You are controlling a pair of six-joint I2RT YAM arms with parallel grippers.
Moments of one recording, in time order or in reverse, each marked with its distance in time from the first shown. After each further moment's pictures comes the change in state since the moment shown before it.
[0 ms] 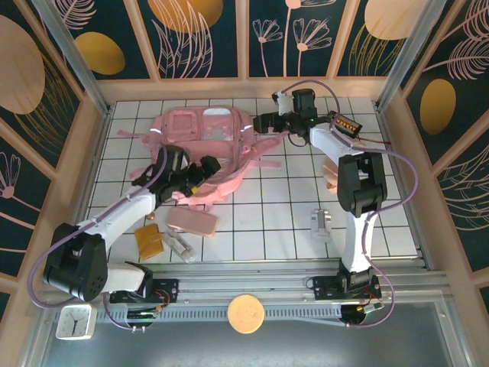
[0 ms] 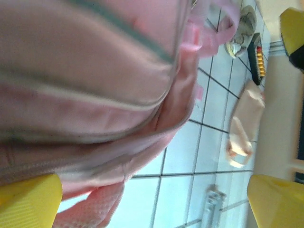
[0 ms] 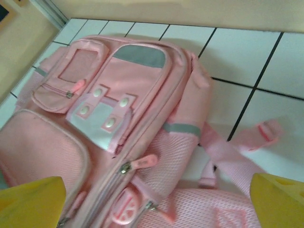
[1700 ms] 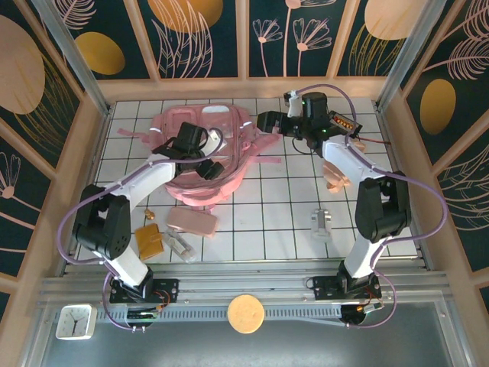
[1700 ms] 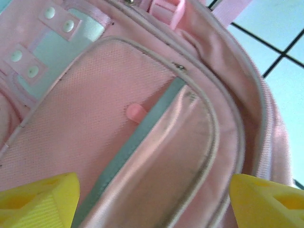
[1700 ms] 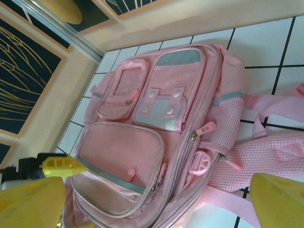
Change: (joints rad) left arm -0.034 0.350 0.333 -0.156 -0.197 1.330; right arm 0.013 -0.286 -0.223 0.045 -0.013 0.268
